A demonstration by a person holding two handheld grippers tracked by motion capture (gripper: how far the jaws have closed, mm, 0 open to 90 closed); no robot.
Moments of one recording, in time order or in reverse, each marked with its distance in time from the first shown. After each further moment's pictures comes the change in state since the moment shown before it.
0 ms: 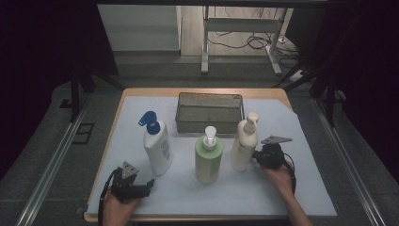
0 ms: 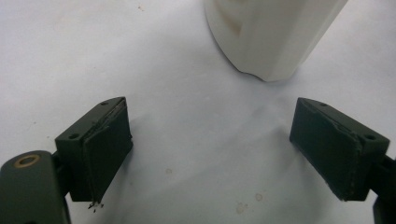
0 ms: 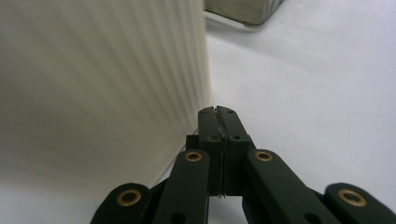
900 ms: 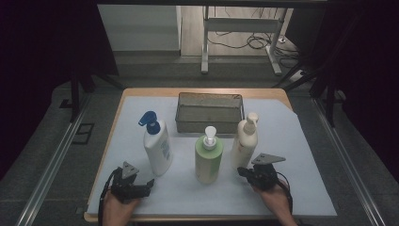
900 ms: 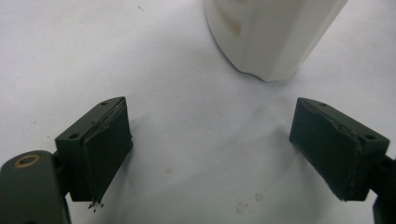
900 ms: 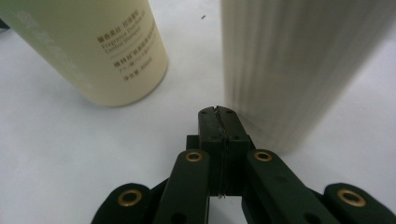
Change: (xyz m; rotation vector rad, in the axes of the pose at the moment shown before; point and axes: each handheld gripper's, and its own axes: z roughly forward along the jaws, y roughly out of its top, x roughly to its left) left arm 0.000 0.000 0.000 0.000 0.000 0.000; right arm 0.072 -0.021 -0.023 -0.012 0.105 -0.074
